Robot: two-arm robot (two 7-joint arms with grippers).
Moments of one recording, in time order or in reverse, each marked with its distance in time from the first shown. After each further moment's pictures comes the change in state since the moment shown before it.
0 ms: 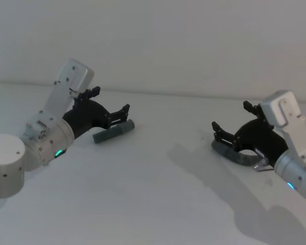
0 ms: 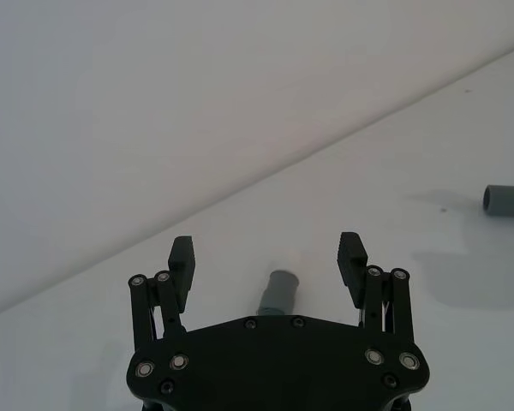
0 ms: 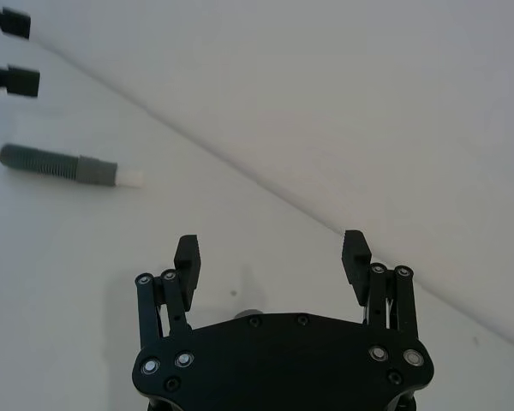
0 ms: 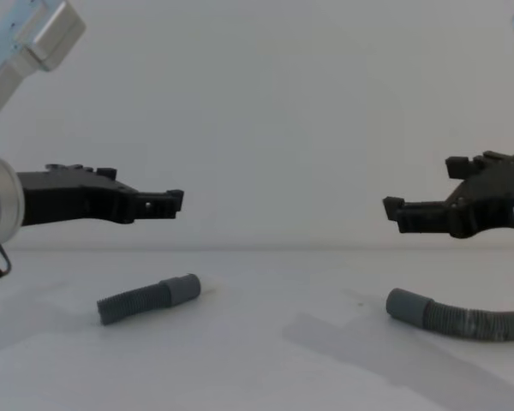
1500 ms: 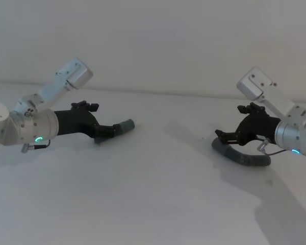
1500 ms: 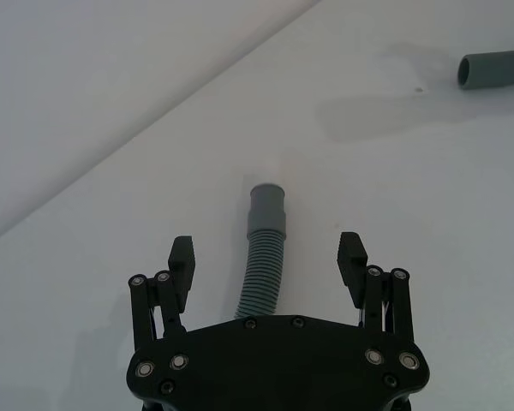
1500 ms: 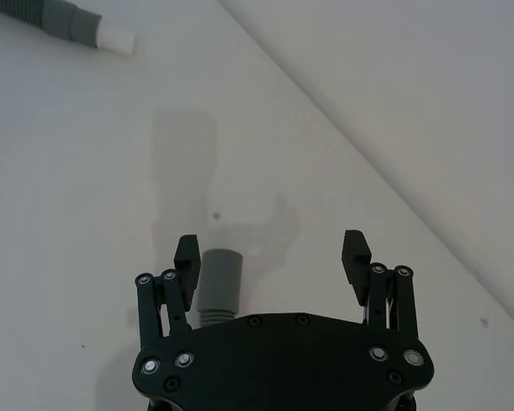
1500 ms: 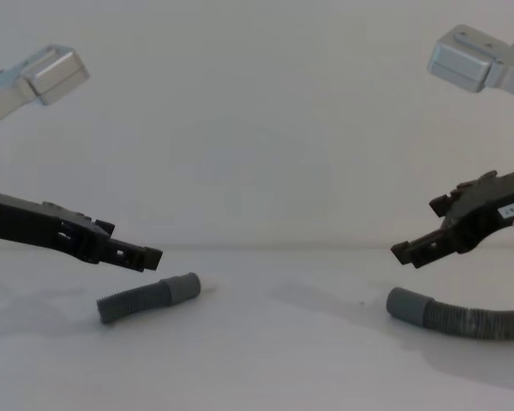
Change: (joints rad) left arm -0.228 0.105 0.108 0.219 -0.026 0.157 -0.355; right arm 0.339 0.038 -0.139 0.214 -0.108 0.331 0.303
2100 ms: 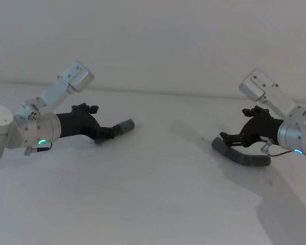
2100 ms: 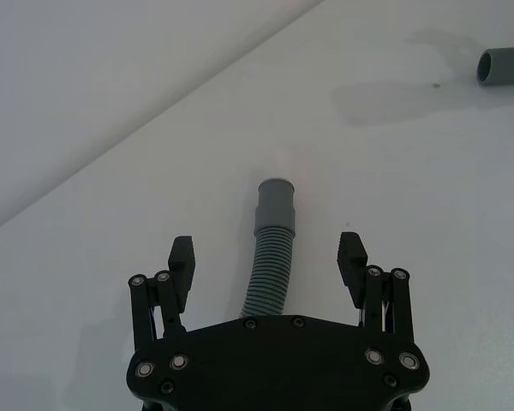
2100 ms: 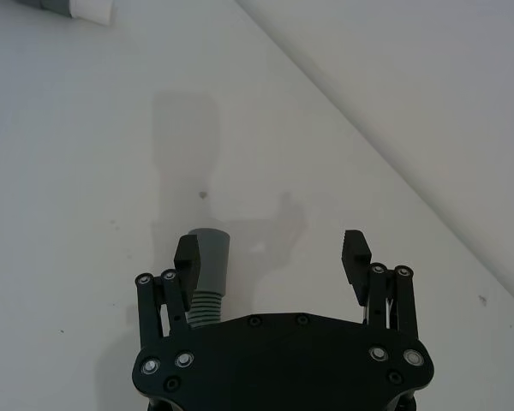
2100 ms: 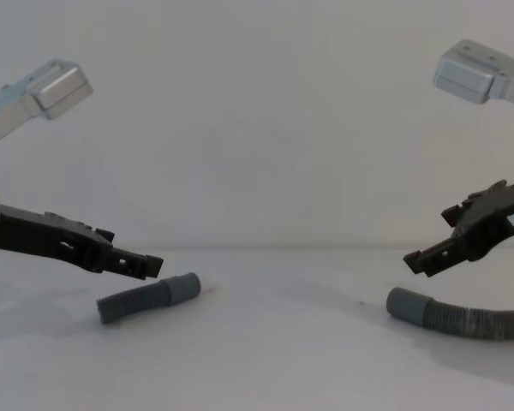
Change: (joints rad) left arm 0.002 -0.023 0.002 0.032 0.008 -0.014 0.027; right arm 0.015 0.000 -0.002 0.030 -0.012 0.030 0.007
